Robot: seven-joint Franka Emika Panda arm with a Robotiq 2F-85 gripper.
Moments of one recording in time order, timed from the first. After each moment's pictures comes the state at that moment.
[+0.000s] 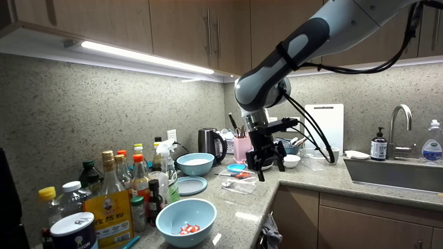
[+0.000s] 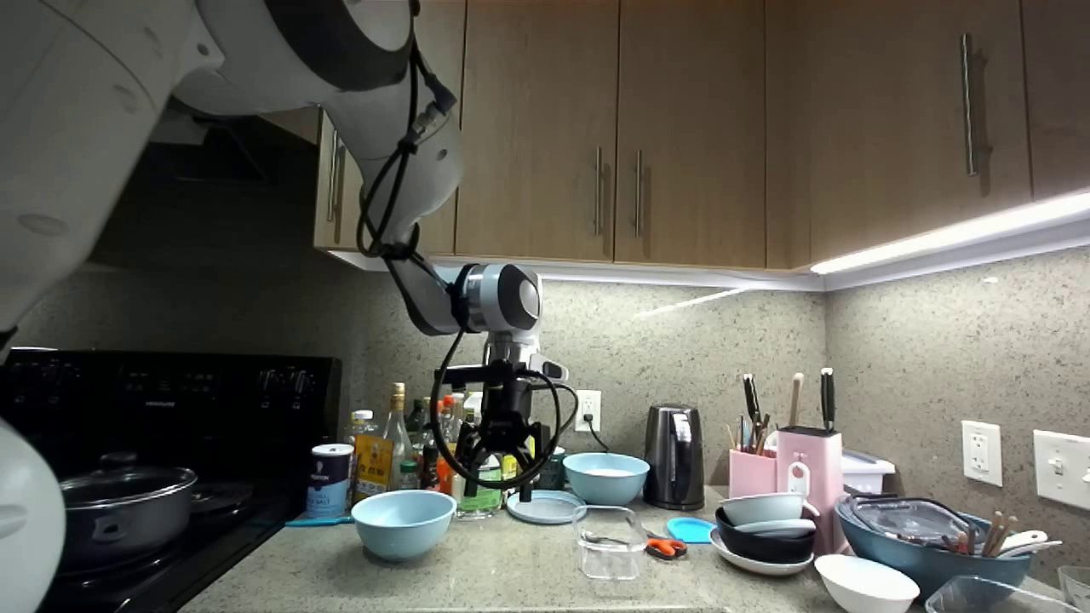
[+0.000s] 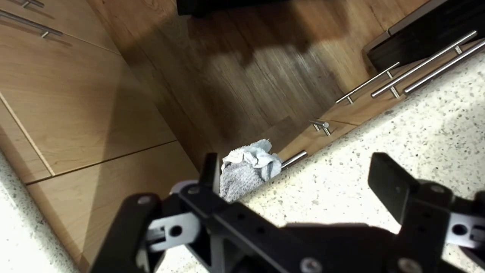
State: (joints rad) arm 0.02 0.27 0.01 -1.89 -0.08 1.88 0.22
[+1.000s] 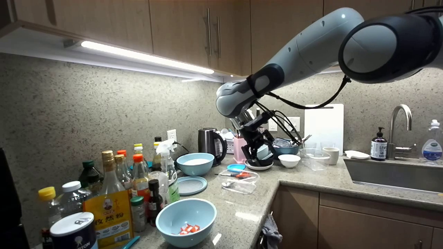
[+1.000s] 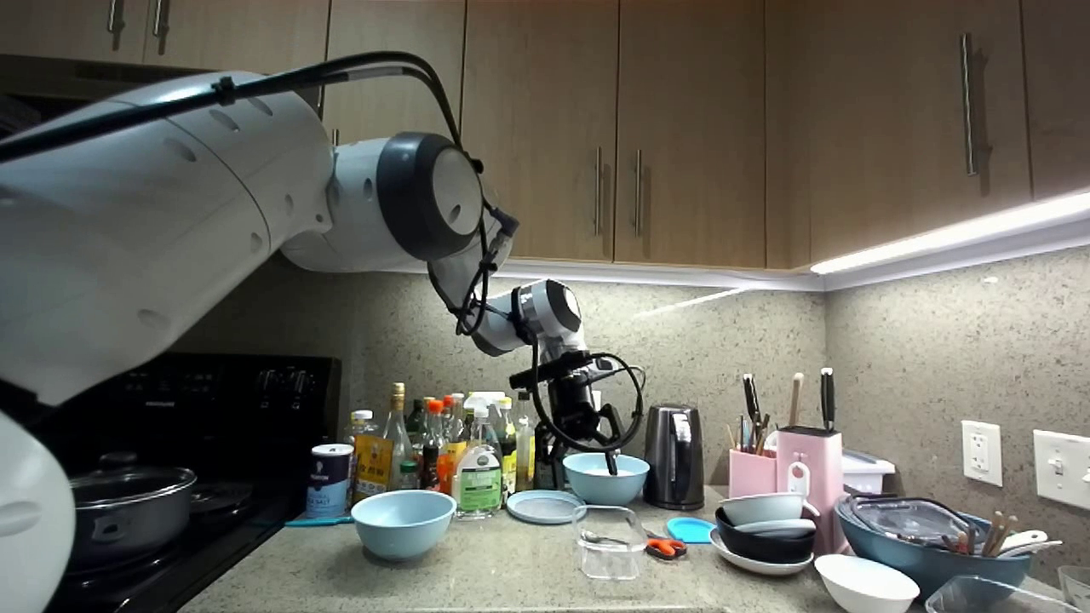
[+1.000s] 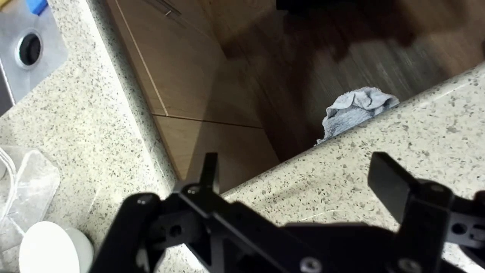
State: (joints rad) arm 0.04 0.71 -0.08 -1.20 -0.30 1.53 0.14
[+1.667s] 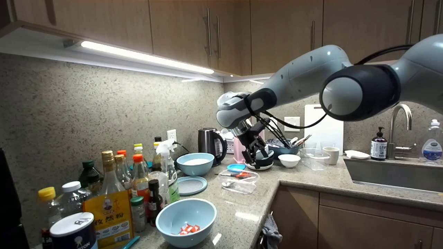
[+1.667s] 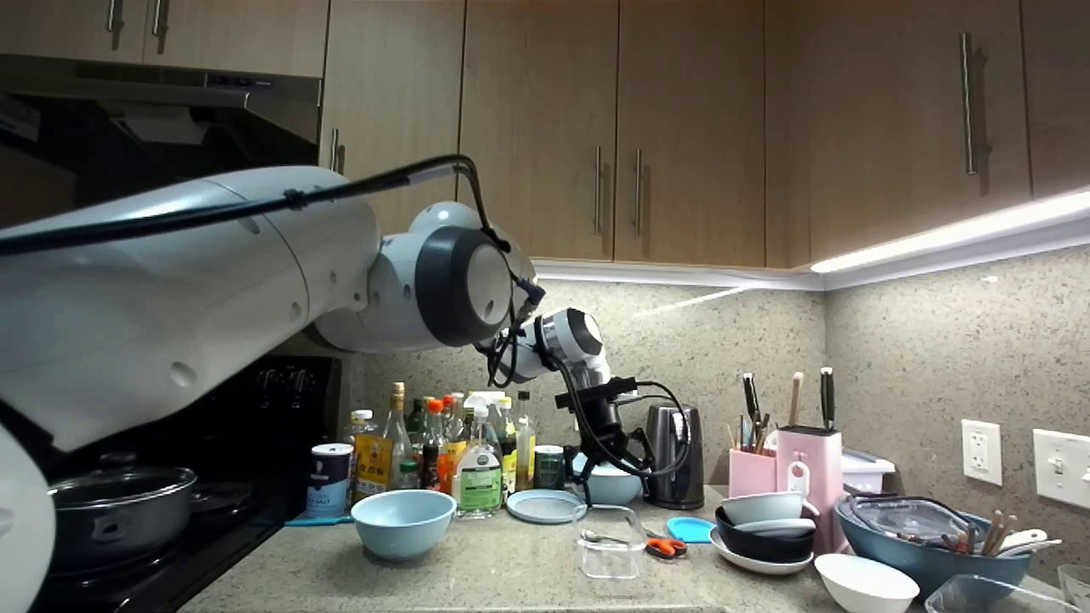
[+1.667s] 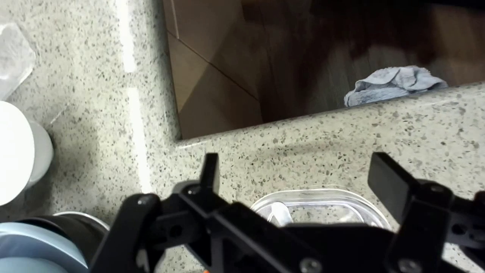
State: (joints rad) arm -0.01 0.96 -0.08 -0.88 -0.33 1.54 -0.24
